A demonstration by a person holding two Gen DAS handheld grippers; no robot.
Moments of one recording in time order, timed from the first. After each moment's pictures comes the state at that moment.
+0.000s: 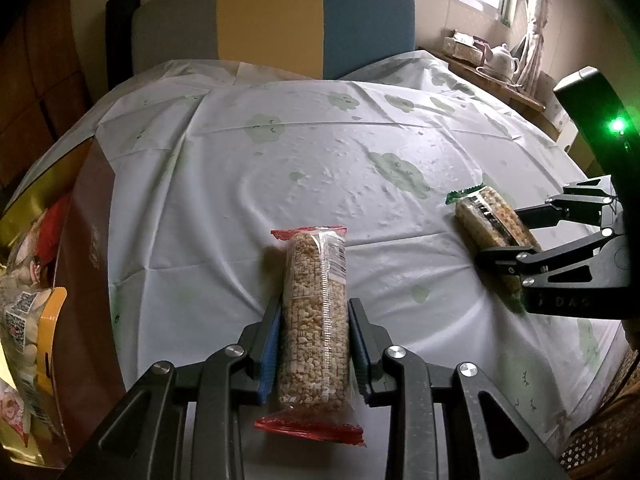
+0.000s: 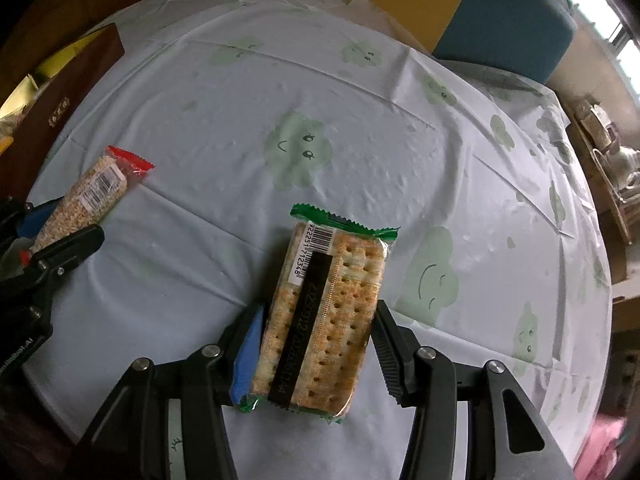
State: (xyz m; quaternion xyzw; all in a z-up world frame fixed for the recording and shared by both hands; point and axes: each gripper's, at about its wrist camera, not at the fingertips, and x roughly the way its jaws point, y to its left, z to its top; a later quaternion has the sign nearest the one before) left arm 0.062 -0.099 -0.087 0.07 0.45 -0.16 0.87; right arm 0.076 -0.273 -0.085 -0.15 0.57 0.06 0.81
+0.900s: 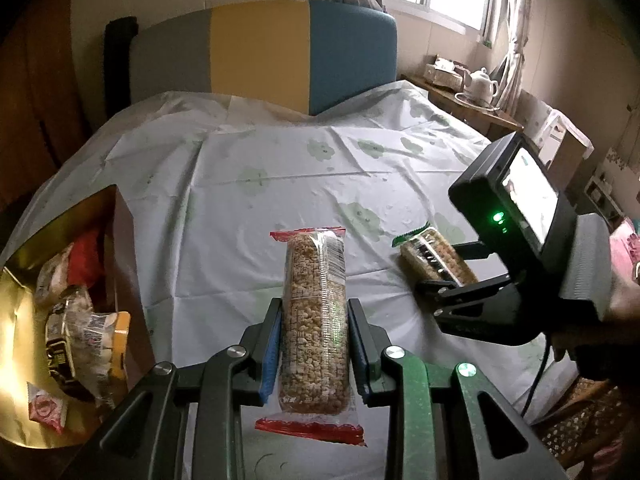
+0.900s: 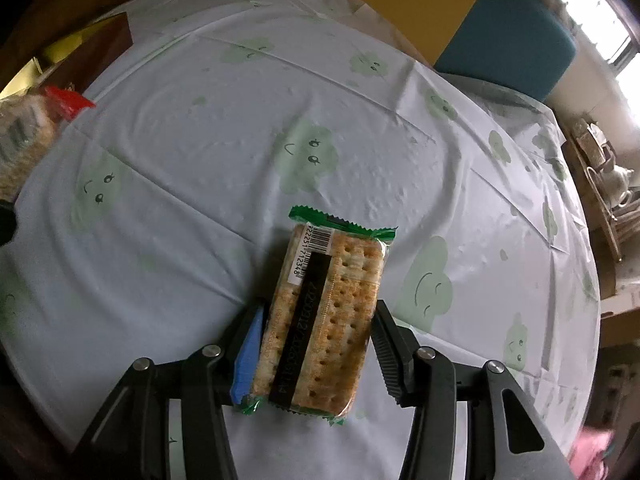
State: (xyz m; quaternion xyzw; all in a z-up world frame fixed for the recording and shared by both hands) left arm 0.032 -0.093 -0.020 0.06 0.41 -0.19 0.89; right arm 0.070 -0.270 -0.085 -0.17 0.56 0.06 0.81
